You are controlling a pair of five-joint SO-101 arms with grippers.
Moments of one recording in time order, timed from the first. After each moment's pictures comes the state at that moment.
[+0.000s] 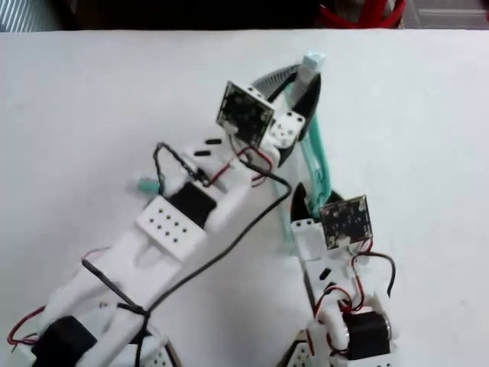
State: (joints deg) left arm 33.6 -23.5 34.0 -3.2 -2.2; right arm -12.6 -103.3 82.5 51.6 10.4
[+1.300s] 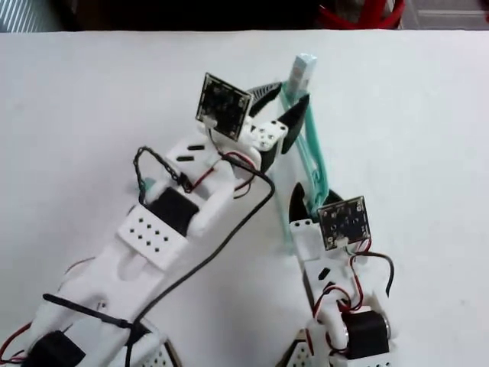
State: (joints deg) left arm 30.8 -30.5 36.7 10.2 4.2; right arm -12.8 -103.3 82.5 51.6 10.6
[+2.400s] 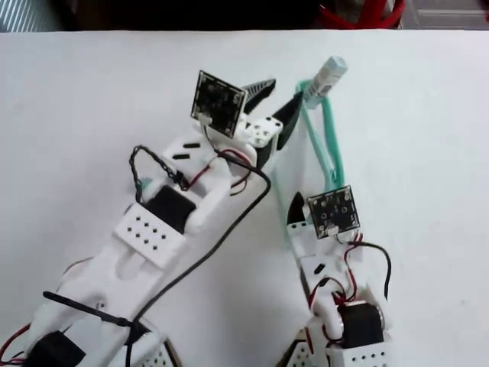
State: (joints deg) left arm 29.5 -30.5 36.7 10.2 4.2; right arm -12.8 -102.5 82.7 52.4 10.7
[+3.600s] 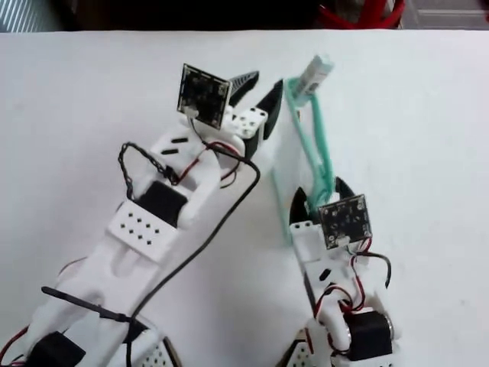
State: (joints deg) left arm 25.7 -30.5 36.7 10.2 4.2; right arm -12.7 -102.8 76.2 55.8 8.6
